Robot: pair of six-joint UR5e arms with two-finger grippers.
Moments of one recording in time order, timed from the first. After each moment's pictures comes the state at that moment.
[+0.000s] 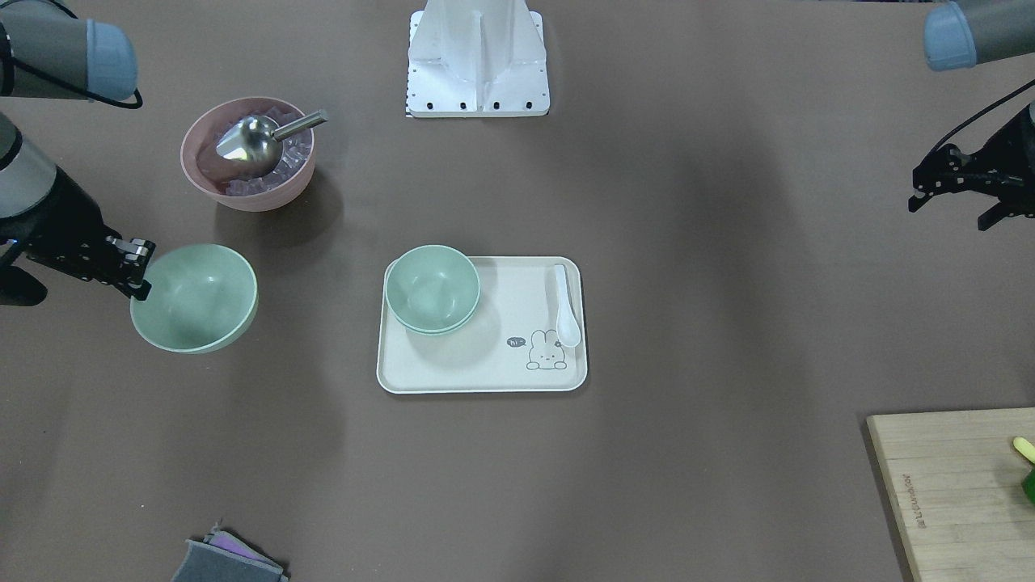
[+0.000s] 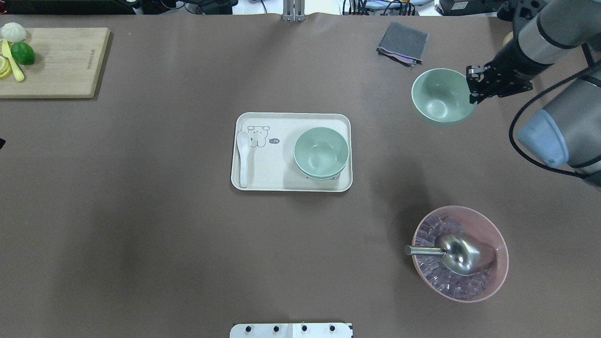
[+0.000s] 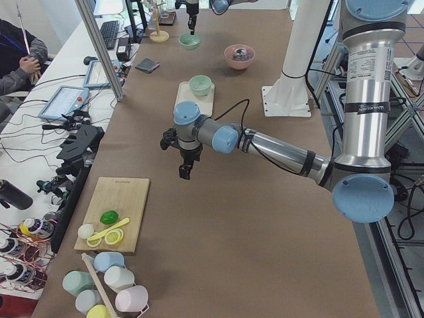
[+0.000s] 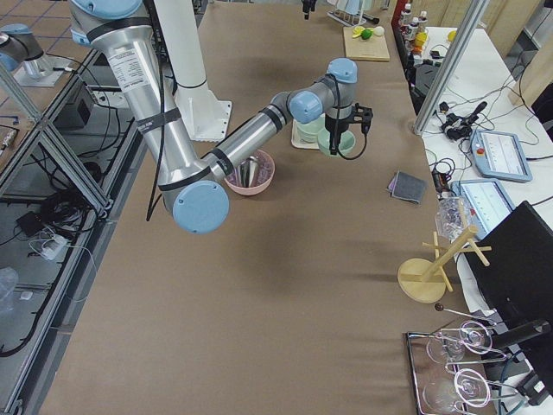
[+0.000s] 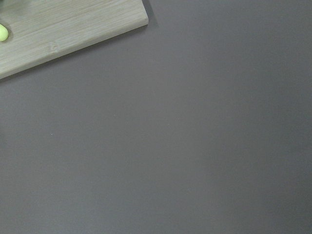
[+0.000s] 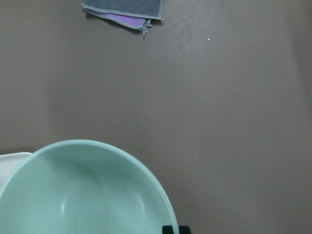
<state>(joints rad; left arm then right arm) -1.24 -1.55 -1.91 -1.63 -2.30 -0.15 1.03 -1.15 1.85 -1.69 2.20 0.93</state>
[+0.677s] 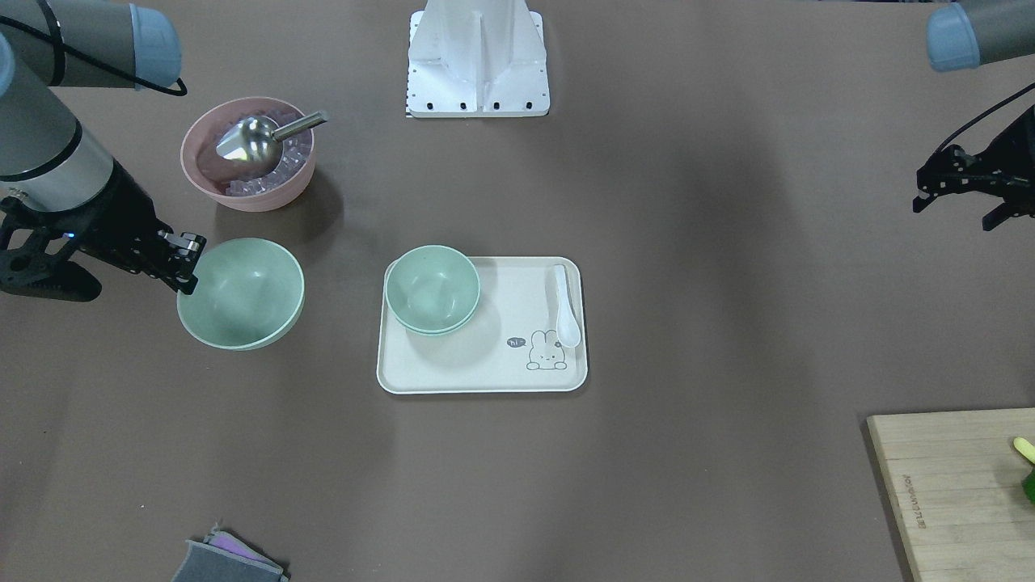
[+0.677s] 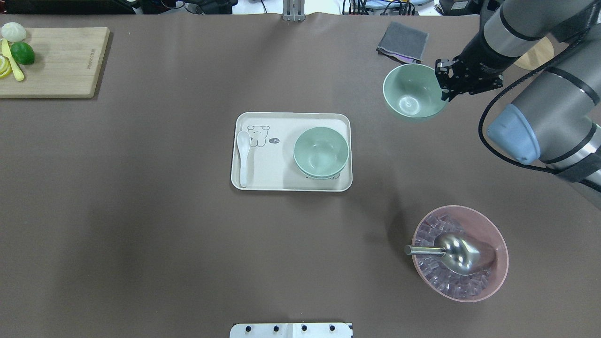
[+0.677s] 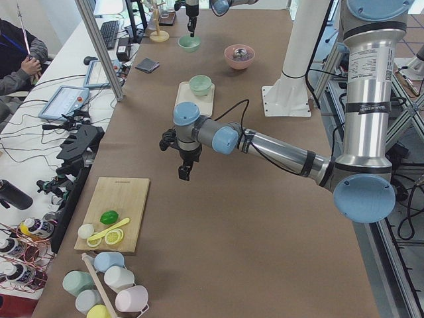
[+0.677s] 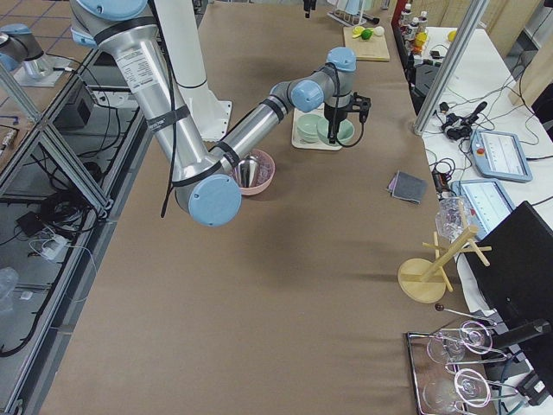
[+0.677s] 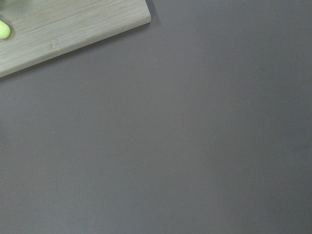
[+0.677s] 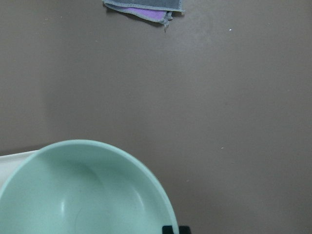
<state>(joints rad) -1.27 -1.55 -1.90 -1.63 -2.30 -0.12 0.99 -1.09 1.85 -1.71 2.19 1.02</state>
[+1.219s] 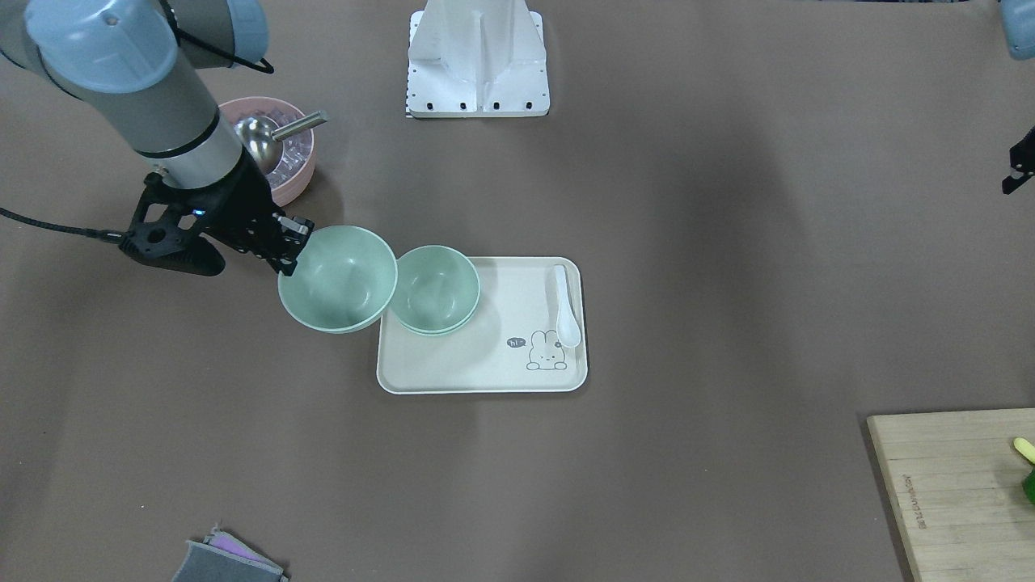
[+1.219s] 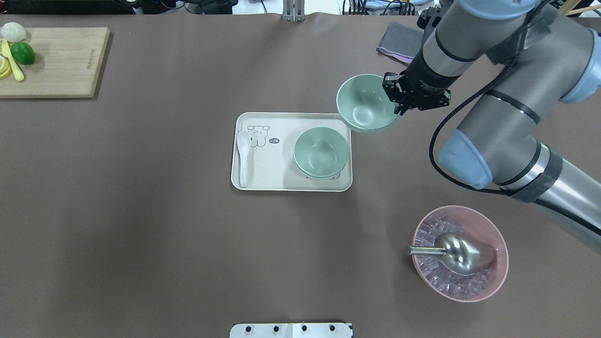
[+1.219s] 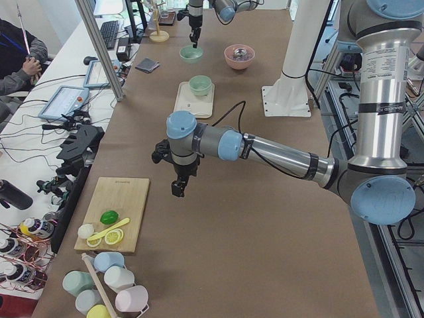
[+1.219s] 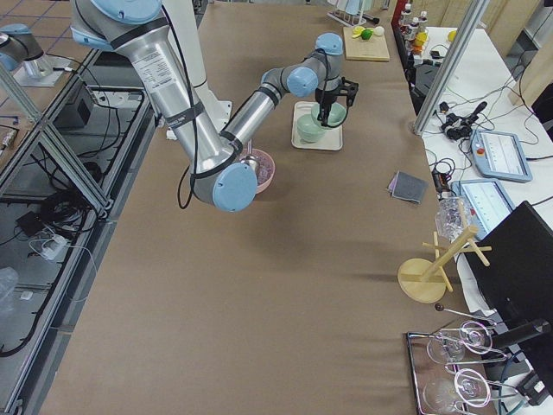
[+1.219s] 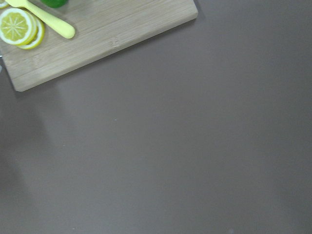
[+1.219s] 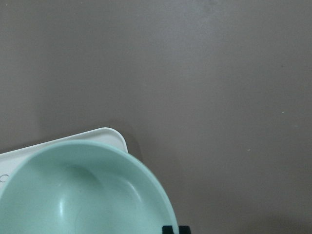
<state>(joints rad) -1.47 -1.54 -1.88 -1.46 -2.32 0.22 0.84 -0.99 1.85 -1.71 2.10 1.26</state>
